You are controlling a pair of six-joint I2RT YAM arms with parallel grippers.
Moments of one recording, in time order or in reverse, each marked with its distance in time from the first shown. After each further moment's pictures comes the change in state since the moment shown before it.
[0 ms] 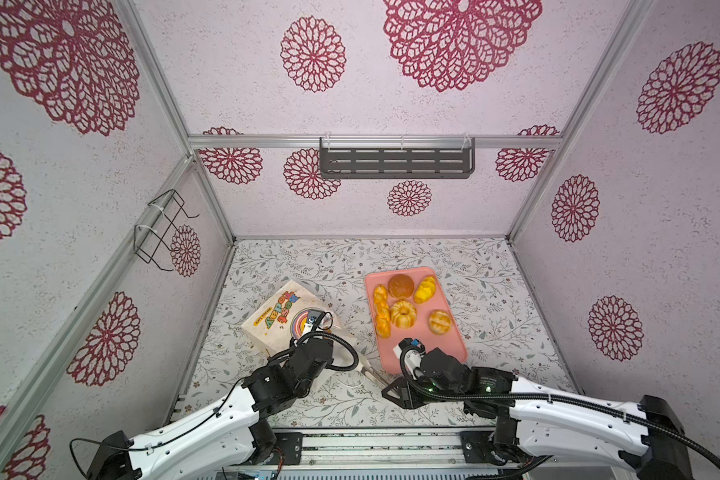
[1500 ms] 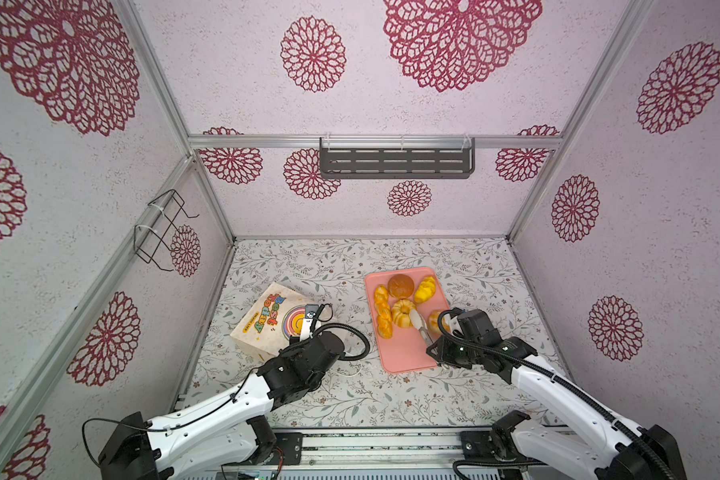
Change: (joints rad) left arm -0.001 0.159 0.076 -0.068 -0.196 -0.169; right arm -0.678 -0.002 0.031 -0.321 -0.084 -0.242
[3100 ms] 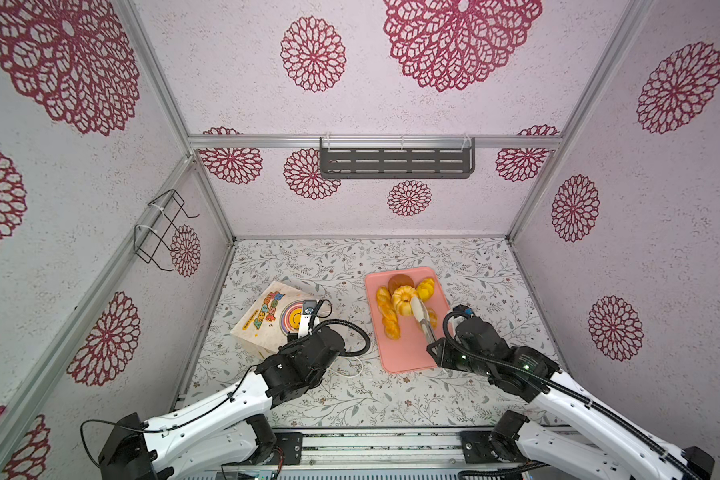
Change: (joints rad) left arm 0.000 -0.007 0.049 -0.029 -0.064 0.007; right arm 0.261 -0.113 0.141 -0.154 0.279 0.127
